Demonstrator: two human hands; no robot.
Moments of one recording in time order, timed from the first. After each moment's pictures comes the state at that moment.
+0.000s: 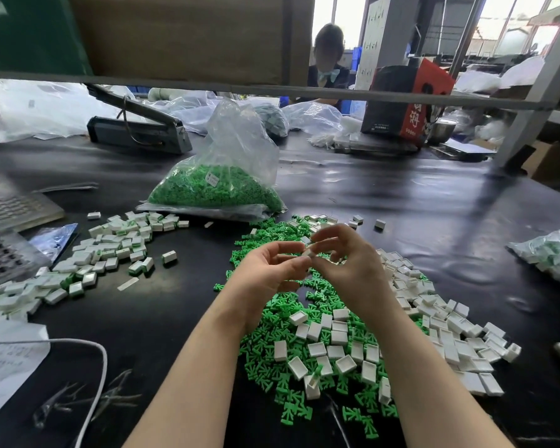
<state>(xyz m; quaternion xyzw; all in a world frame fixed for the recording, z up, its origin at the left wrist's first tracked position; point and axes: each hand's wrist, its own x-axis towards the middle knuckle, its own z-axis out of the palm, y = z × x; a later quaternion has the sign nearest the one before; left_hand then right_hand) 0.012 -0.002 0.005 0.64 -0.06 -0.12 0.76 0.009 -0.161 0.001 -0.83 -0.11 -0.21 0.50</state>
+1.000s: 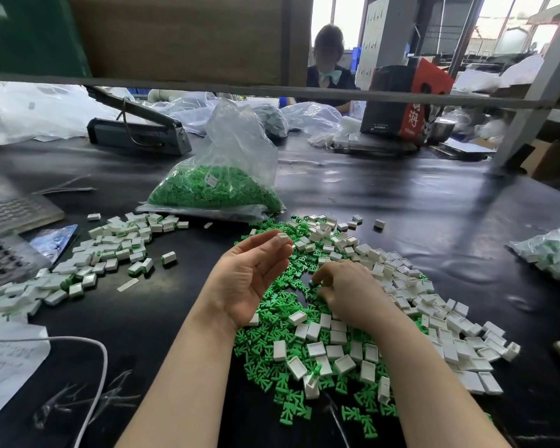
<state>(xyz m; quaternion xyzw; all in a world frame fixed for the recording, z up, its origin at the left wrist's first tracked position) 0.014 0.011 0.011 0.41 0.01 -0.13 0.90 0.018 -0.169 -0.019 -0.98 -0.05 -0.01 0.18</state>
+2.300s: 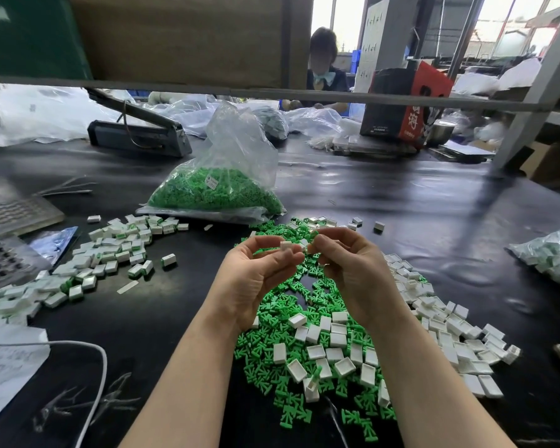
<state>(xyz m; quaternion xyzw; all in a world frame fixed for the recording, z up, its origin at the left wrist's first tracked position) 0.010 0.004 0.014 0.47 -0.03 -0.09 0.88 0.002 -0.156 0.014 -0.59 -0.05 -0.05 0.80</state>
